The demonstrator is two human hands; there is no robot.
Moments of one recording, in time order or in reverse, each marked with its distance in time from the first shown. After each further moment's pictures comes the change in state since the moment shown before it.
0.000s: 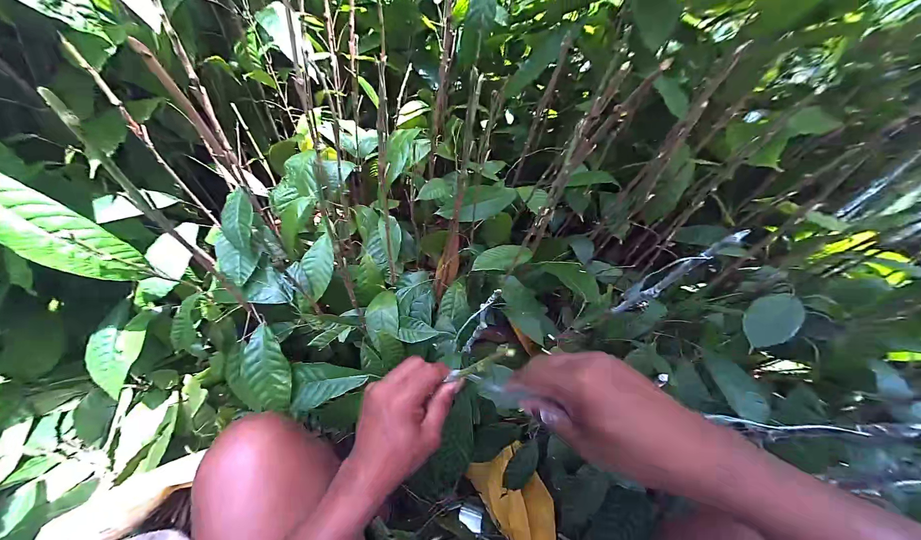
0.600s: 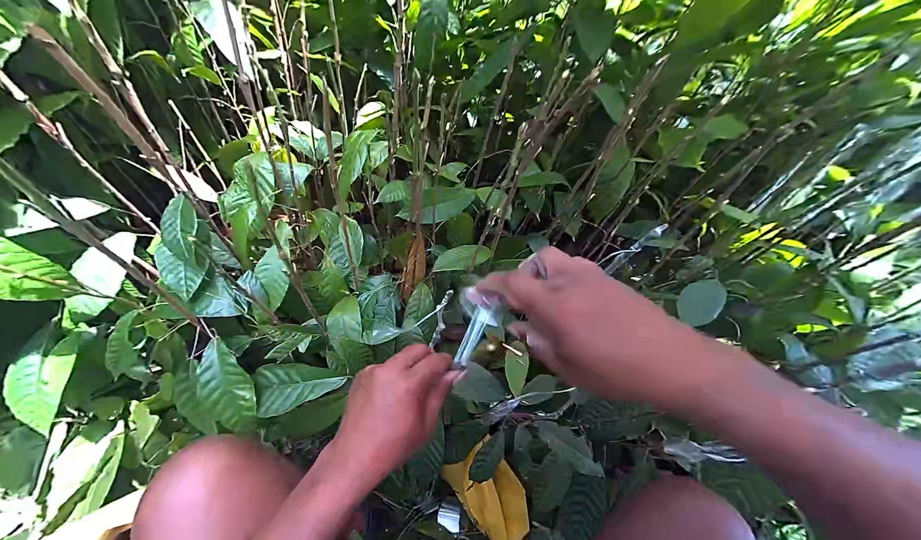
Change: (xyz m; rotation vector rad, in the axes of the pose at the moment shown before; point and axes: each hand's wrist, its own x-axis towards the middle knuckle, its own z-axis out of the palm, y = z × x) left_hand 0.034 0.020 0.003 0.063 -0.180 0.125; right_hand 0.023 0.003 -0.063 -0.153 0.013 0.079
